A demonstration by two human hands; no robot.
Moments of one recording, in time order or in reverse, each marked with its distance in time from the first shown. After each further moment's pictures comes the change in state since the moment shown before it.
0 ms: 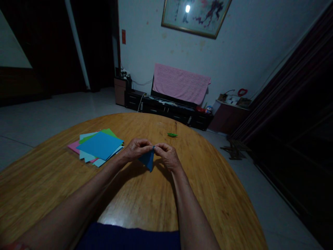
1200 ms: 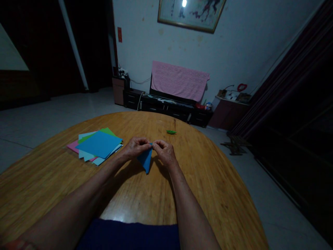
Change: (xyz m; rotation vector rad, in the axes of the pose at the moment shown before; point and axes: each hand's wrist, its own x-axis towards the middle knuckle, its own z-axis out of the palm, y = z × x) left_hand 0.002 -0.007 0.009 -0.048 0.055 -0.119; right_hand -0.004 -0.007 0.009 -0.237 0.056 -0.134
